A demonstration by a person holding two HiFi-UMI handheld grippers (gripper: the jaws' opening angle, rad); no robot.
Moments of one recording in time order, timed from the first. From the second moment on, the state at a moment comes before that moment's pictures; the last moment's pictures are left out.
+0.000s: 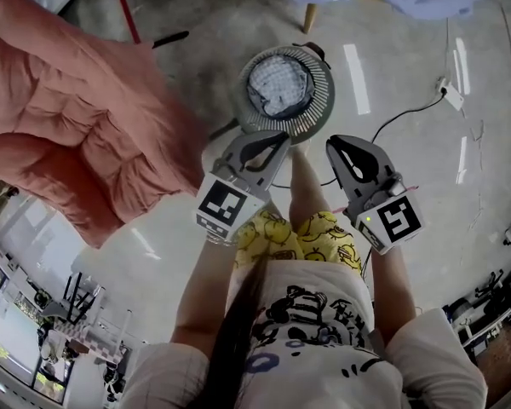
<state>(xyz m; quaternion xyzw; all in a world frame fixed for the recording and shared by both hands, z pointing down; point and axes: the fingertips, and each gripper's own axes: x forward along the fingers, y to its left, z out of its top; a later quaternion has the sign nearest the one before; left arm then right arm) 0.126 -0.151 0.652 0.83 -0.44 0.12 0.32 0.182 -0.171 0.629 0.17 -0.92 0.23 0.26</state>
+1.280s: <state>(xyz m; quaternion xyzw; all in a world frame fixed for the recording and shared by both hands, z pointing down) 0.096 -0.140 0.462 0.88 -0.42 0.07 0.22 0.150 -0.168 0.435 0.20 -0.96 0.13 0.16</state>
